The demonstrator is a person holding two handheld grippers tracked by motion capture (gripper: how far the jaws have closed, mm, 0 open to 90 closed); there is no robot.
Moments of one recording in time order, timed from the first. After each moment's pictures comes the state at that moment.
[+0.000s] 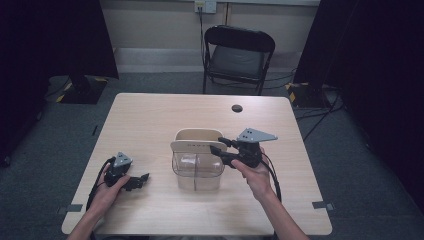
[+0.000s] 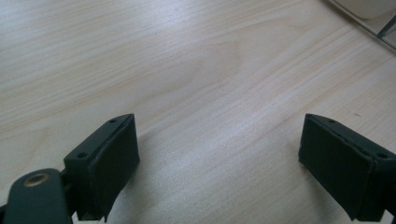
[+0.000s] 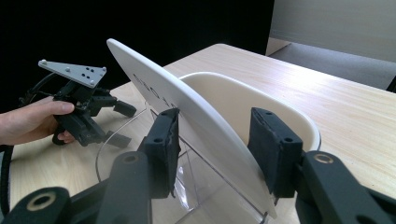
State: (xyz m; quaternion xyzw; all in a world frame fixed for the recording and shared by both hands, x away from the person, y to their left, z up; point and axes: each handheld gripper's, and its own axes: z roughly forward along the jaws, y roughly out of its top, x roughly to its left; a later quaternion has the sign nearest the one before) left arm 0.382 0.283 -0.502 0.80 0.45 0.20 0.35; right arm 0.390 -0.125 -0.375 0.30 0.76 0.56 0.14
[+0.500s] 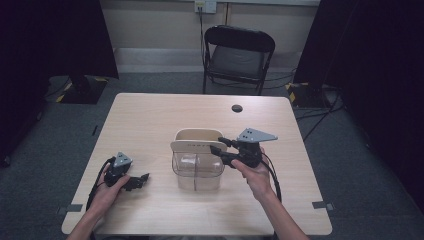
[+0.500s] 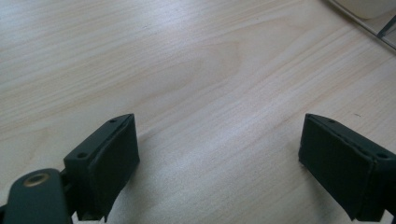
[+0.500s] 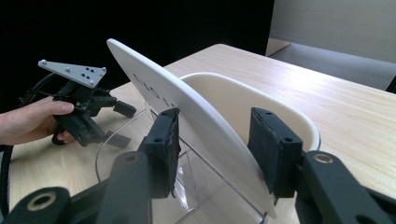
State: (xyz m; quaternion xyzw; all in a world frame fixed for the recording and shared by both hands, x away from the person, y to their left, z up) left arm 0.382 0.283 -0.502 0.80 0.45 0.20 0.35; right arm 0.390 -0.125 -0.375 0.30 0.76 0.56 0.14
